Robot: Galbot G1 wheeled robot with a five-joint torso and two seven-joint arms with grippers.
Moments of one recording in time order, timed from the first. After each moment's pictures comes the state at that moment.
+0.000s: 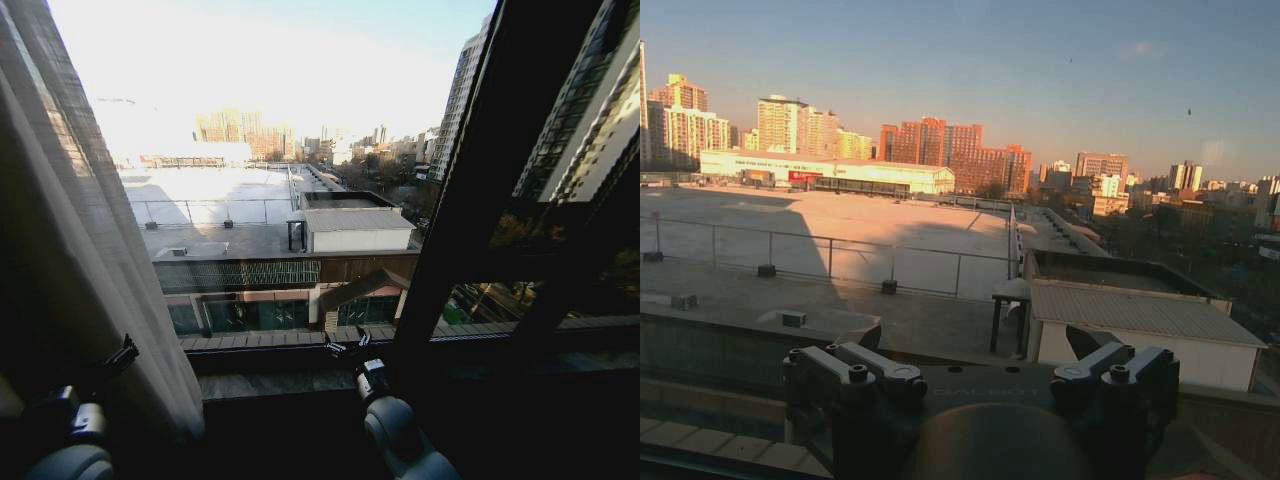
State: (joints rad) left arm 1.63 -1.15 -0.97 -2.38 -0.54 0.45 -0.56; right arm -1.20 1.31 0.17 1.94 0.14 -0.28 0.21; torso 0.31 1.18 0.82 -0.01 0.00
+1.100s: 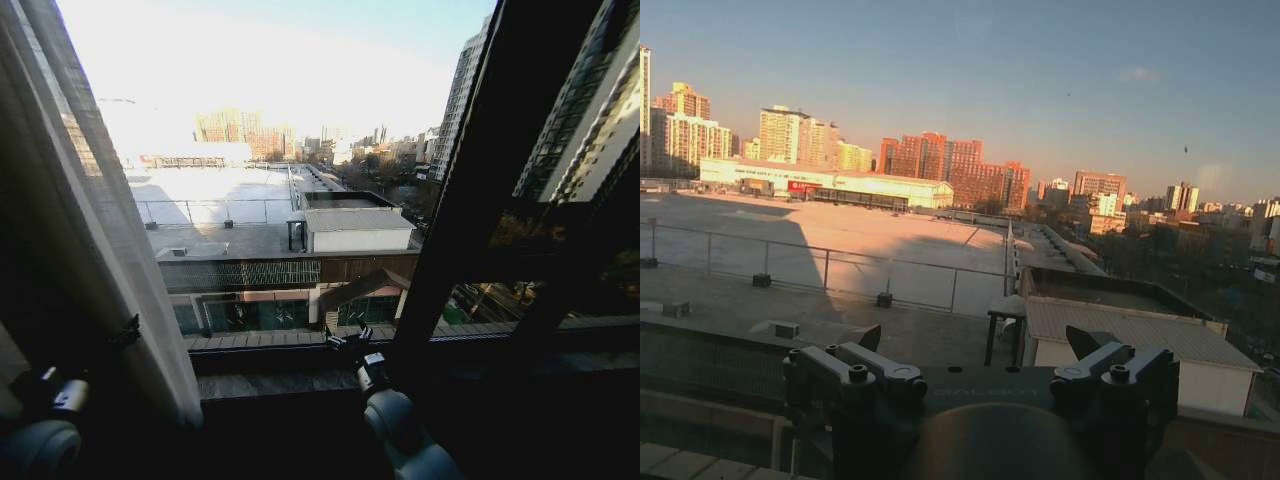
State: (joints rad) left arm 1.57 -1.04 -1.06 -2.18 -0.62 0.30 -0.21; right arm -1.16 1.30 0.17 1.94 0.12 -0.29 0.20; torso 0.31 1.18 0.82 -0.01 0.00
